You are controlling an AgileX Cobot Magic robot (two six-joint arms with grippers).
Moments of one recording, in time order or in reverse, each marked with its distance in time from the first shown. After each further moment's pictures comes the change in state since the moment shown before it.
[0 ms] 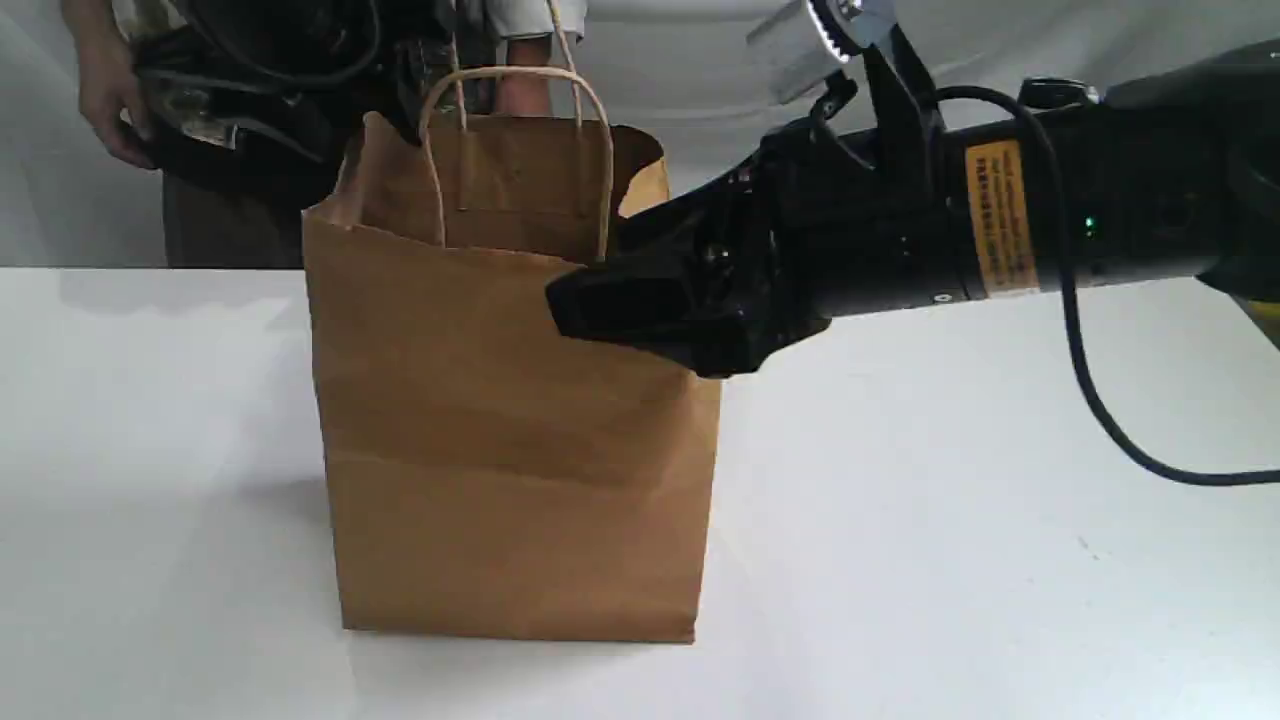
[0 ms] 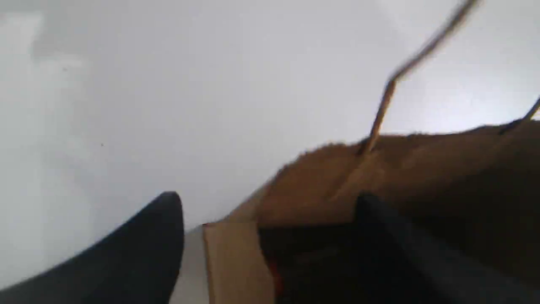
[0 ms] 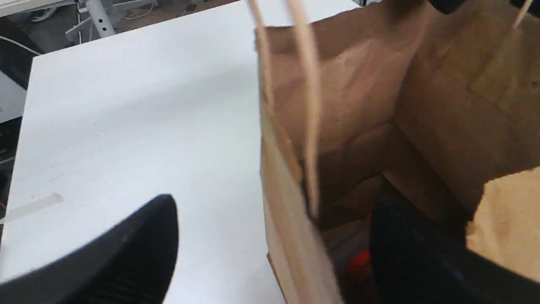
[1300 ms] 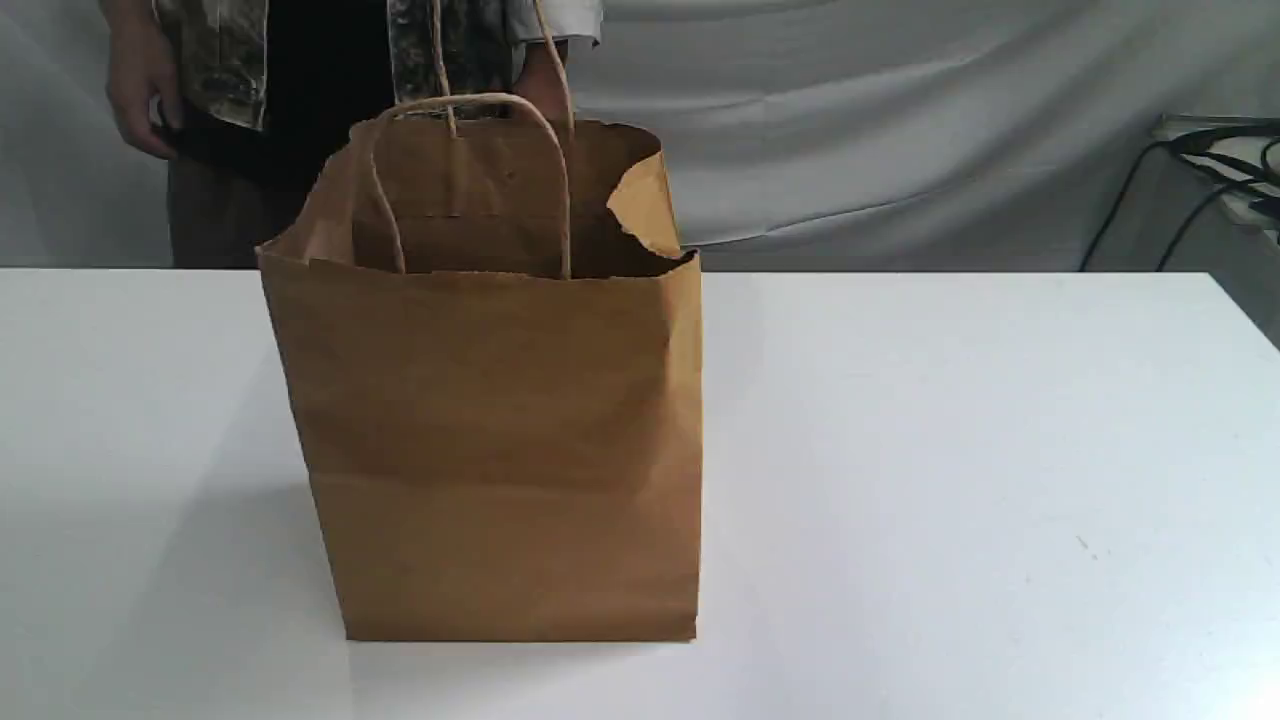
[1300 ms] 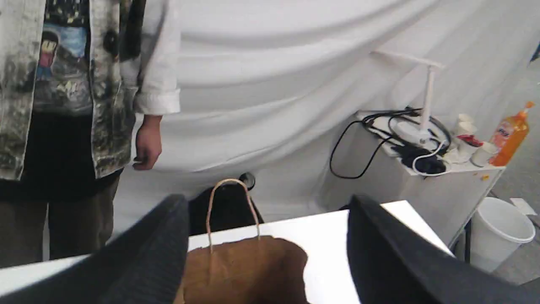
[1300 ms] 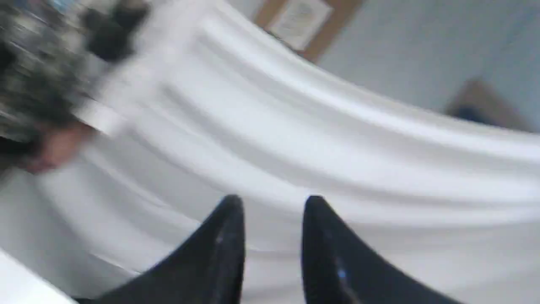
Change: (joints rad) left arm 0.056 -0.750 -0.002 -0.130 0.000 0.084; right arm 0.000 -0.770 0.326 -0.005 1.213 -0.665
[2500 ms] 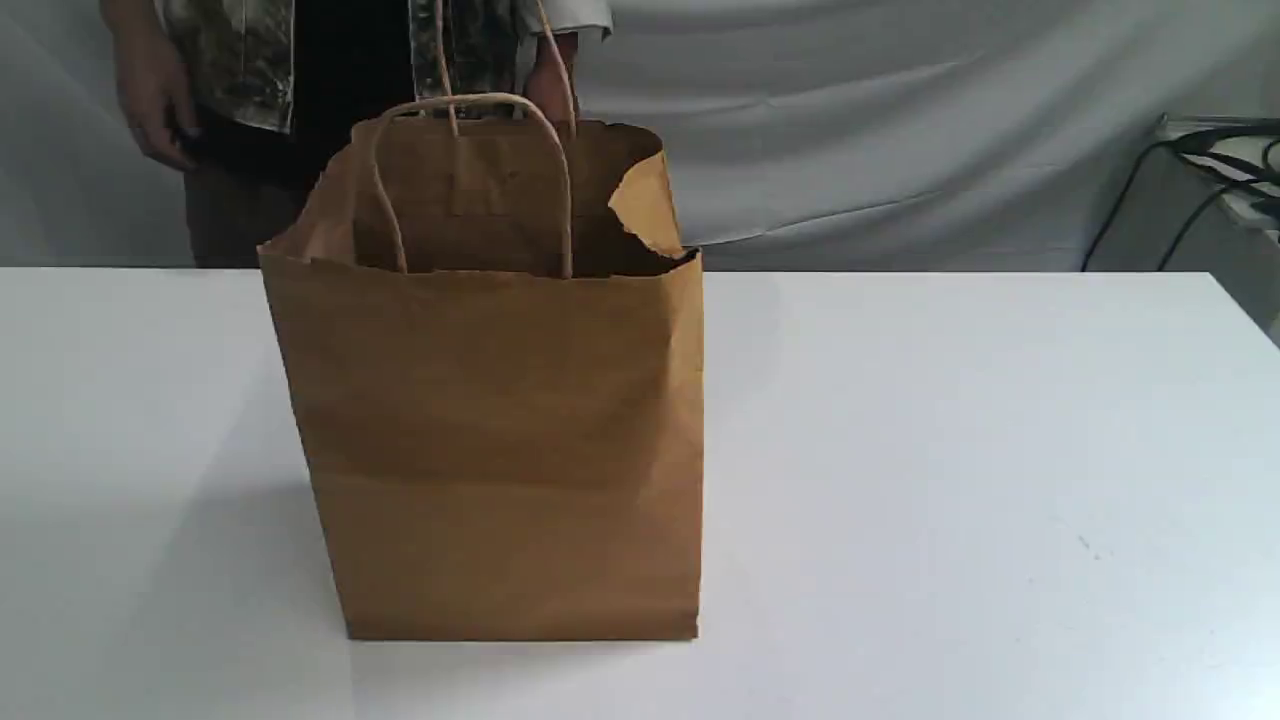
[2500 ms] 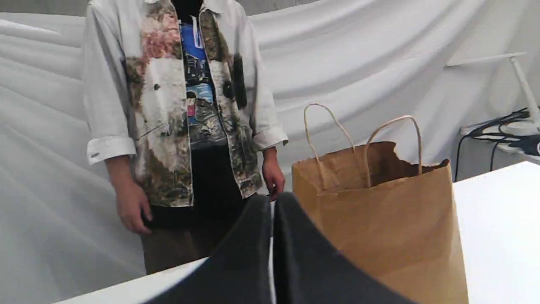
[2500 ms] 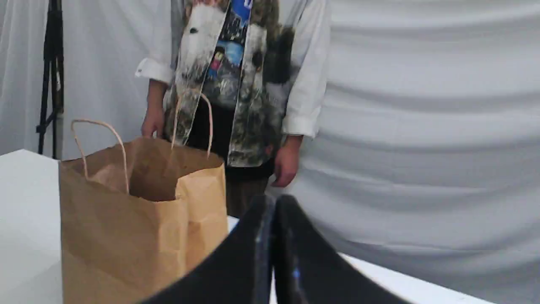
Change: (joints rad) left arm 0.000 -1.255 1.106 0.176 -0.187 0.270; right arm 0.000 -0.665 -0.026 1.695 0.294 -0.965
